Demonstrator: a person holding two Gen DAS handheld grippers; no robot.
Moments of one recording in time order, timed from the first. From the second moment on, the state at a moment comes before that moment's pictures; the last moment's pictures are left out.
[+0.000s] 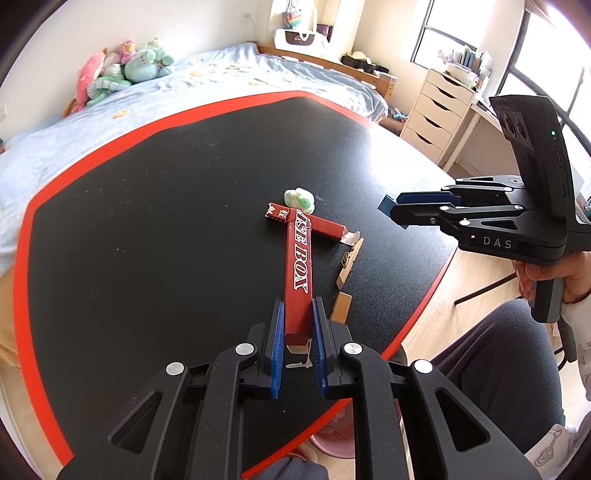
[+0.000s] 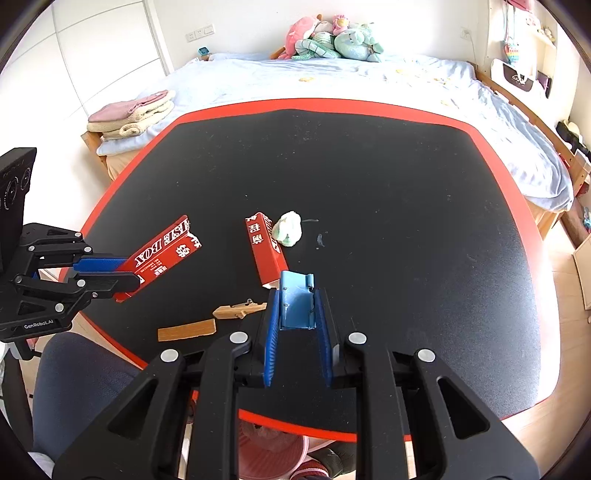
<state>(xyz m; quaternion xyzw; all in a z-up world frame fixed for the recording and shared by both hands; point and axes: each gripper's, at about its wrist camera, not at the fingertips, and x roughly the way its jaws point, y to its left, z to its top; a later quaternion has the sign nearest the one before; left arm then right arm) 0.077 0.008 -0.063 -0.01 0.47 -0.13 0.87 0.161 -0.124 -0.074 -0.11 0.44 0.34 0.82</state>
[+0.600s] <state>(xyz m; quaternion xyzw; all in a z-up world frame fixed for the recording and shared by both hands) 0.002 -0.037 -0.025 0.00 0.45 -0.15 0.88 0.046 -0.165 -0.029 -0.11 0.41 0.37 0.83</state>
